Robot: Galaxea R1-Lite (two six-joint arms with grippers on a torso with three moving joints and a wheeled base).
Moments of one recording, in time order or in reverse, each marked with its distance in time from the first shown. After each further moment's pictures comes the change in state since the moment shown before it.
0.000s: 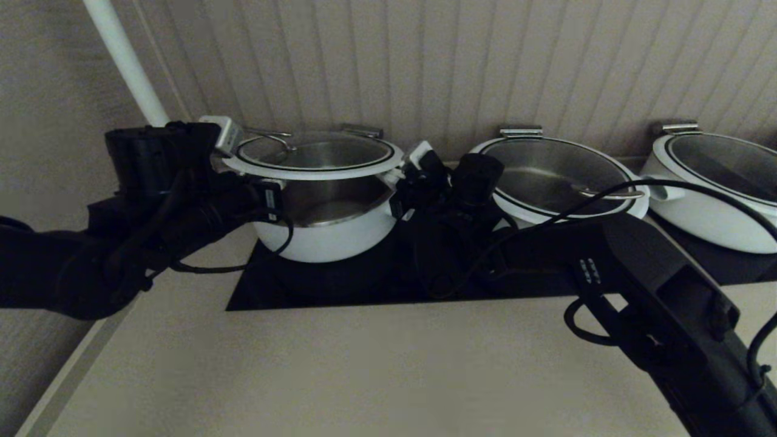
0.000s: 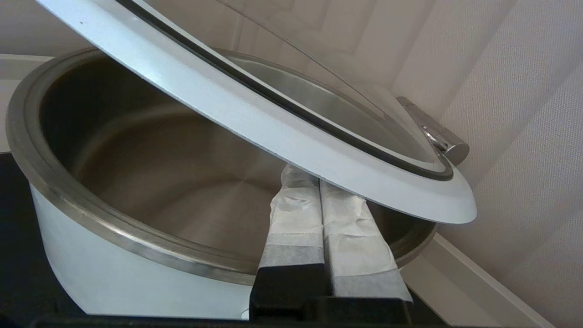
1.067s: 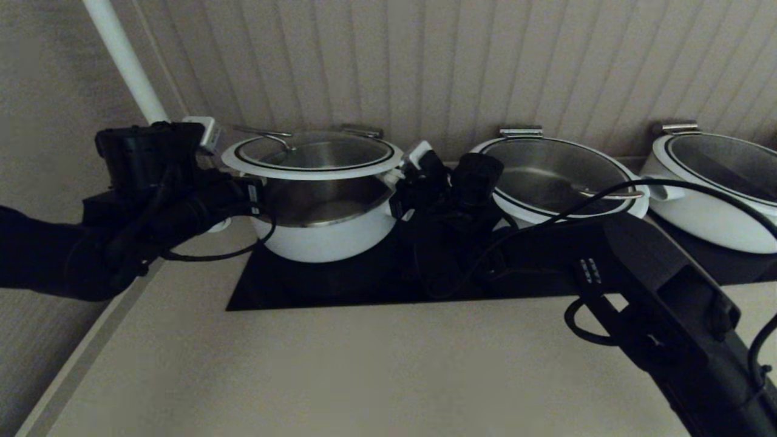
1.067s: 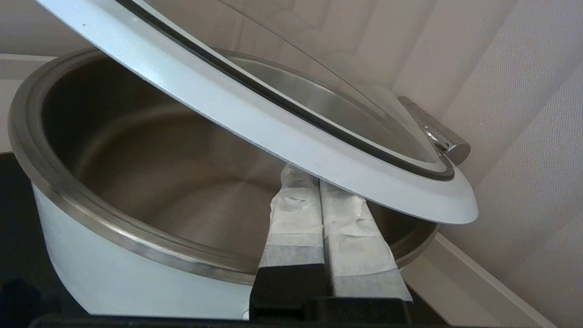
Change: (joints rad) left arm 0.098 0.051 -0.047 -0.001 -0.030 0.019; right arm 0.001 -0.002 0.001 0.005 -0.001 0.001
